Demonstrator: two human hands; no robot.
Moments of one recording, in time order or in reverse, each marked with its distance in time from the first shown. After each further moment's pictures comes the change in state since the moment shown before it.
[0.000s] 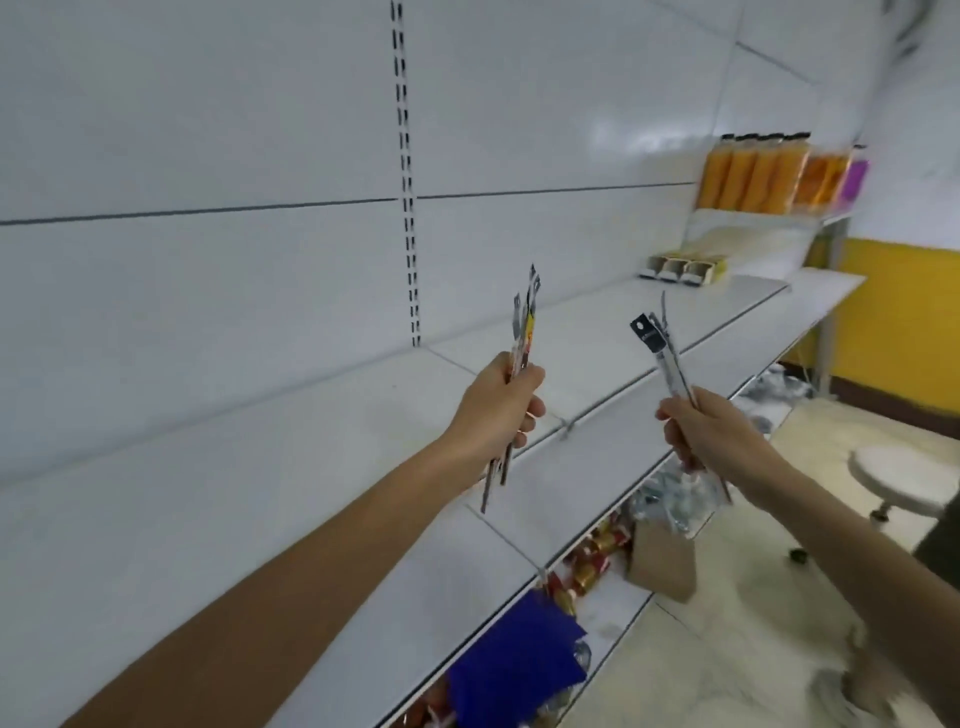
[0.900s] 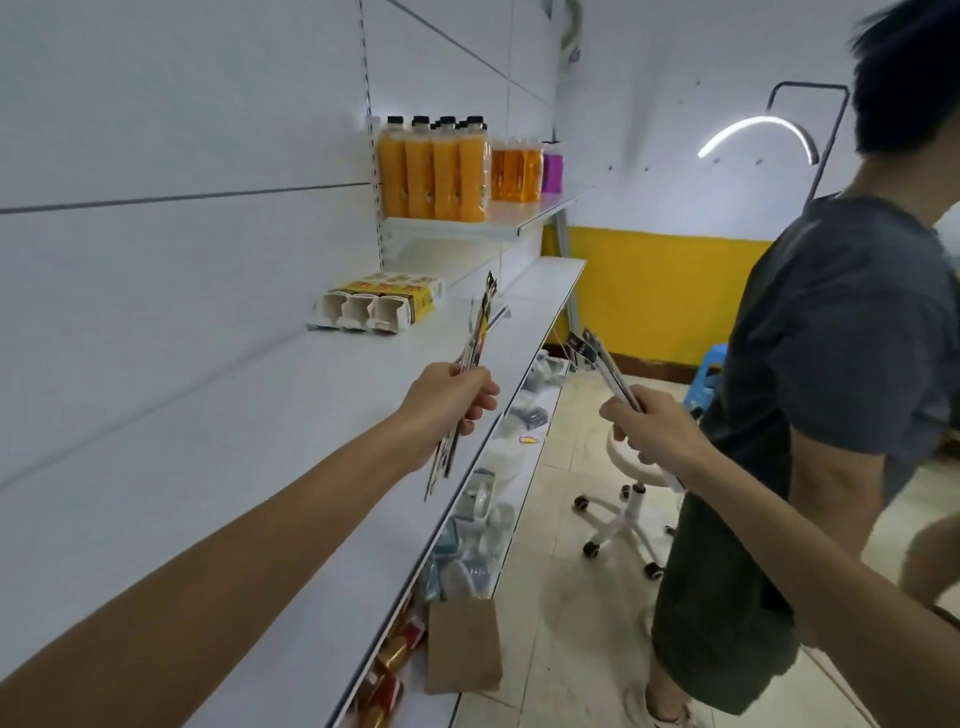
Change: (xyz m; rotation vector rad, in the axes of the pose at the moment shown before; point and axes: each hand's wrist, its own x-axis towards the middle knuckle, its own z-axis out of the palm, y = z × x) left_hand 0.367 0.025 0.400 0.071 -0.423 -0.035; right_hand 0.282 0.215 -0.312 -0.151 0.361 0.229
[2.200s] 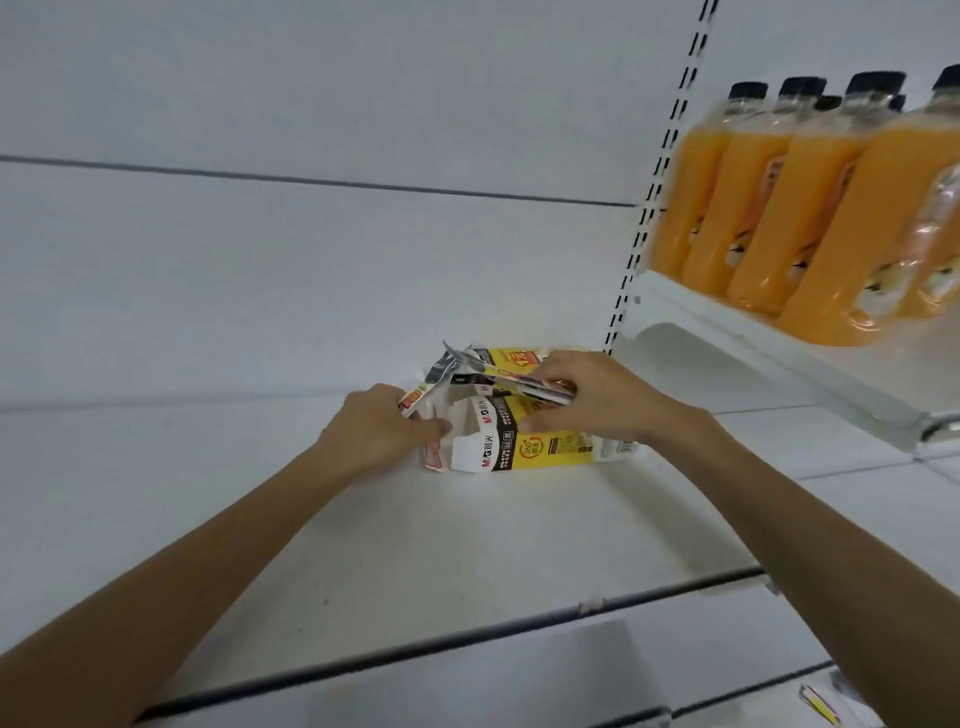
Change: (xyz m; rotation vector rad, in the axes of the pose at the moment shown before) left_hand 0.266 -0.037 -0.095 0.527 0.955 -0.496; right_hand 0.439 -0.147 0.188 -0.362 -0.843 -1.292
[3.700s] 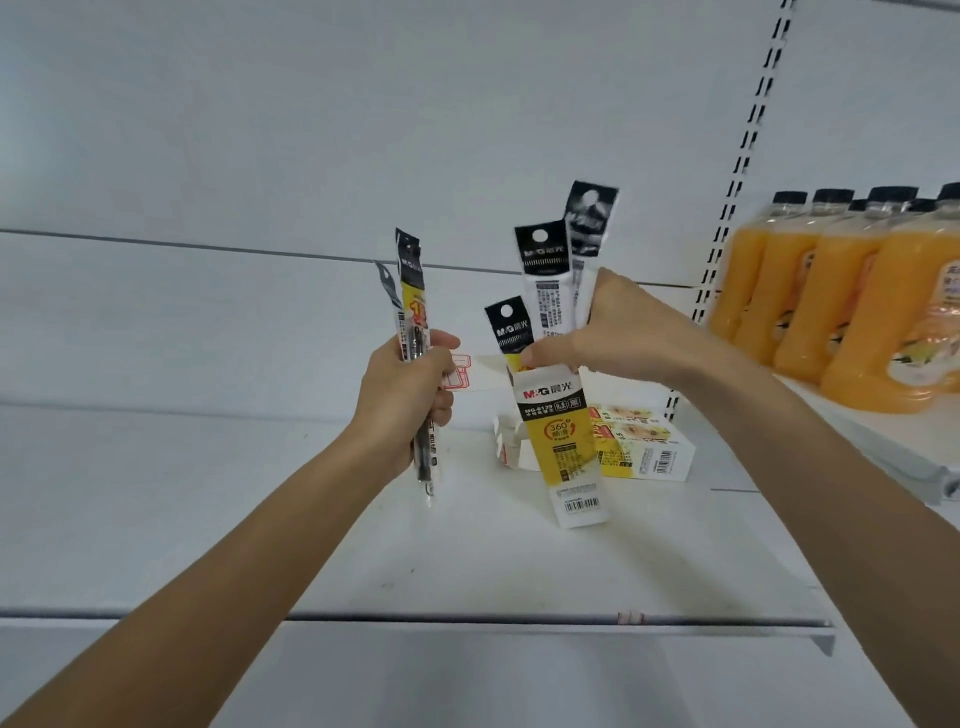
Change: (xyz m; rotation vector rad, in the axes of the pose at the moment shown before) left_hand -0.105 0.052 -0.069 -0.987 0.367 0.079; right_hand -0.036 -0.127 -0.089 0.359 0.125 -0.163
